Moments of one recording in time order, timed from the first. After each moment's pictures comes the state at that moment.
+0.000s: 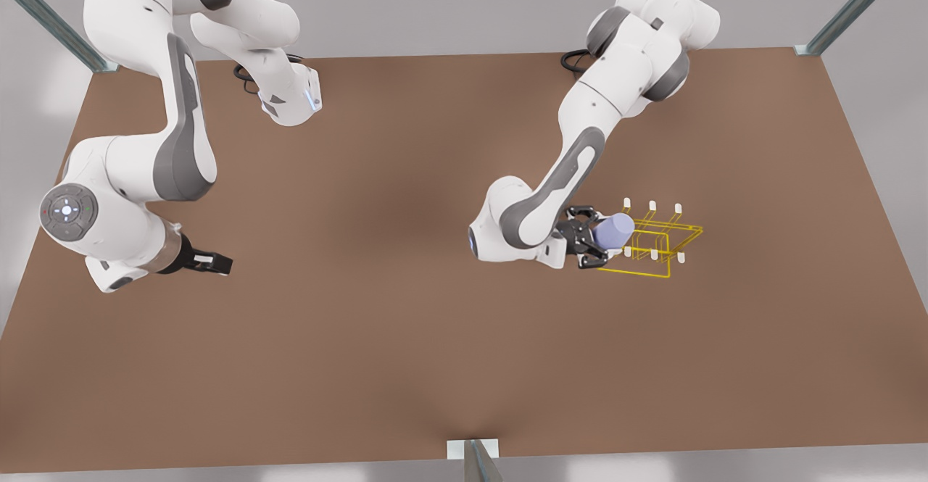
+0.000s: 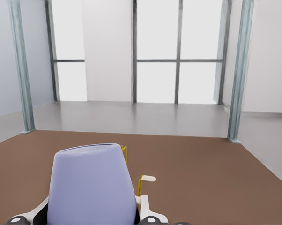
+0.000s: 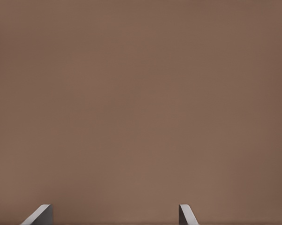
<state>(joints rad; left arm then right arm) -0.52 0.89 -0.29 -1.22 1.06 0.95 -2.44 0.01 0.32 0.06 -1.42 -0.05 1.66 0.23</state>
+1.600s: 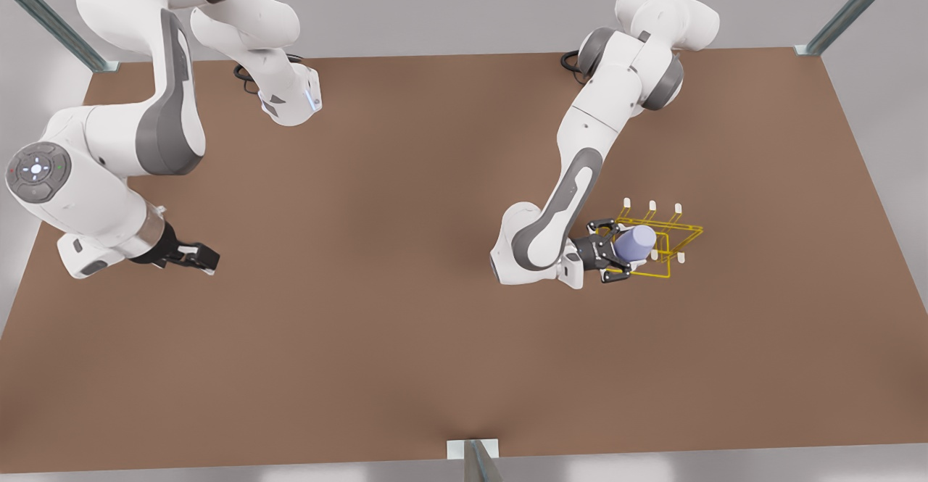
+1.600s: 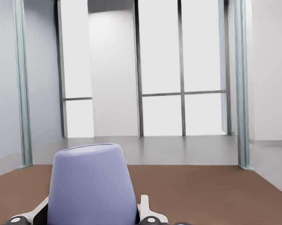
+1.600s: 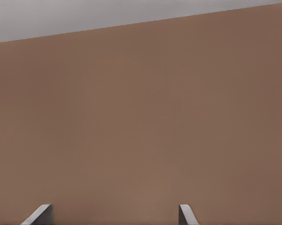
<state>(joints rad) -0.57 0.98 -0.09 -1.20 1.10 0.95 -2.33 0.00 0.29 0.08 -1.34 -0.06 1.66 0.24</state>
